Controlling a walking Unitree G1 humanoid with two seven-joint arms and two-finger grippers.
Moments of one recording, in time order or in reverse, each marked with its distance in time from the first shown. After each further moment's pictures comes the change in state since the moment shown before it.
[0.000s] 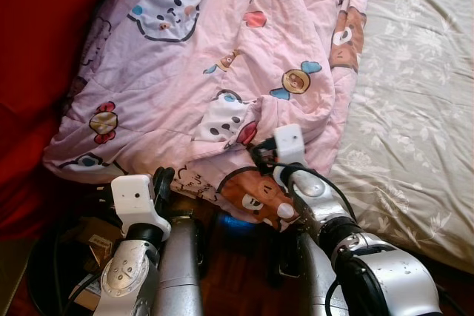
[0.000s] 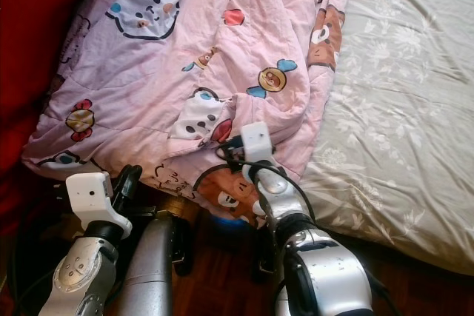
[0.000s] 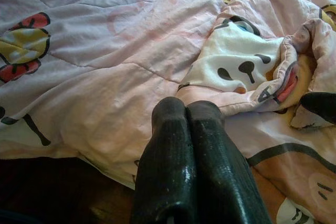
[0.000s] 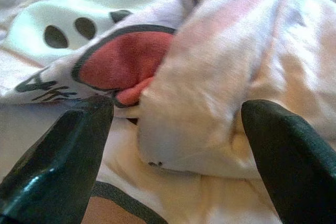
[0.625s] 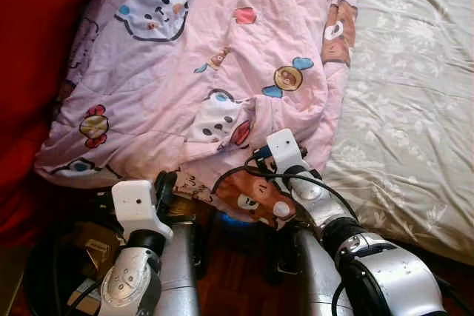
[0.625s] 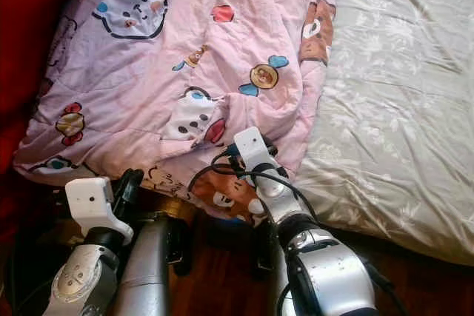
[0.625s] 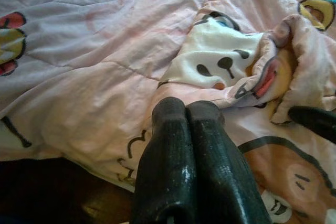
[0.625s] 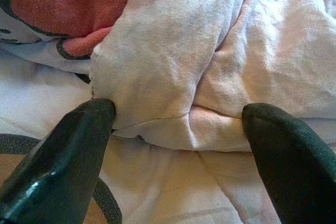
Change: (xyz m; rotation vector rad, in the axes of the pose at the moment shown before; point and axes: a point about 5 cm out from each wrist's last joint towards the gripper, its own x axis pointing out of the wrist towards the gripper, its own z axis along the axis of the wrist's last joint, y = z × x) left arm -0.010 -0.009 0.004 -0.008 0.000 -0.018; right arm -0.002 -0.006 -0.009 -0.186 0.062 -0.085
